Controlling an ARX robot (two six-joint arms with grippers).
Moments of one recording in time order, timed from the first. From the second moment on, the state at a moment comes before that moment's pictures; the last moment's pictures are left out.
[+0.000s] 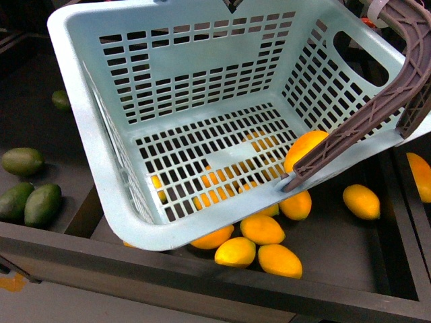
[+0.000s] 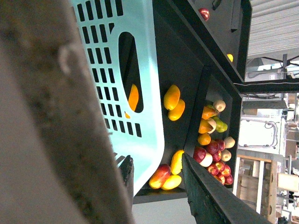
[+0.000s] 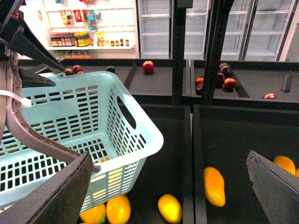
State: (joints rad) left arm -0.57 1.95 1.61 -0.24 0.16 -0.99; right arm 0.00 0.00 0.01 0.00 0.00 0.00
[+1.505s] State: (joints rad) left arm -0.57 1.95 1.61 -0.24 0.16 -0.99; right arm 0.00 0.00 0.01 0.00 0.00 0.00
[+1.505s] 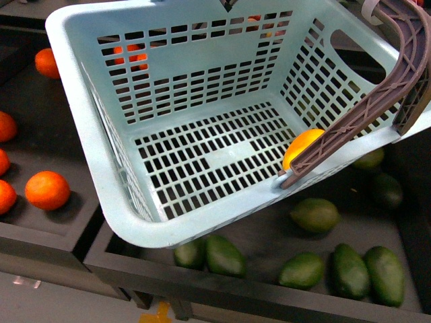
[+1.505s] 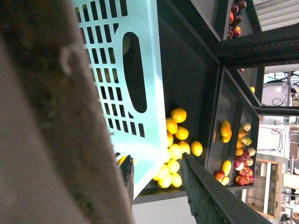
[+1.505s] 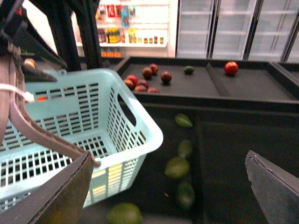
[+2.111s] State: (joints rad) left arm -0.55 1.95 1.61 -0.24 0.14 -0.96; right arm 0.01 0.02 0.01 -0.03 0.03 0.02
